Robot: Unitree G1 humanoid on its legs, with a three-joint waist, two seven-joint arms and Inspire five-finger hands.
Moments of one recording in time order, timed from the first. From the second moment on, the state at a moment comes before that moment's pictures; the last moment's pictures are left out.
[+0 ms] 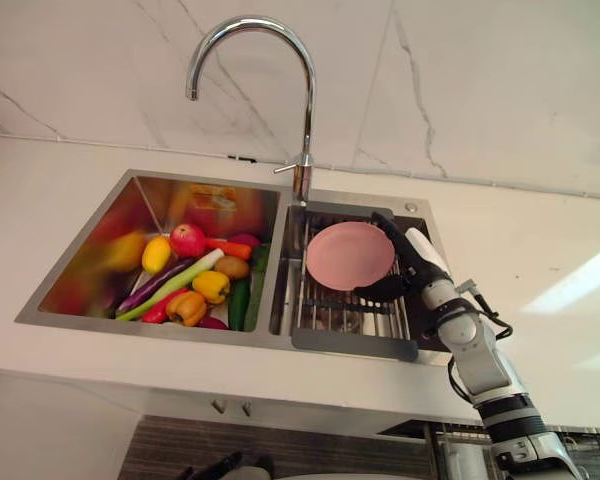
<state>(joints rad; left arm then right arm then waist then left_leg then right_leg) 0.26 0.12 0.20 0.86 -0.31 0.17 0.05 -0.20 -0.37 0.10 0.15 -0.41 -0.01 0.09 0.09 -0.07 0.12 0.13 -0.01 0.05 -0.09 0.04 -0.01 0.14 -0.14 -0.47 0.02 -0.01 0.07</state>
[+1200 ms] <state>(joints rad) 0.27 0.11 0.20 0.85 -0.32 0.15 0.07 -0.01 -0.33 0.02 0.05 -0.30 -0.14 0.07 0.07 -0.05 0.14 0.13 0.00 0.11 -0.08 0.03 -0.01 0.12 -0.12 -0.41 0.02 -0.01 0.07</state>
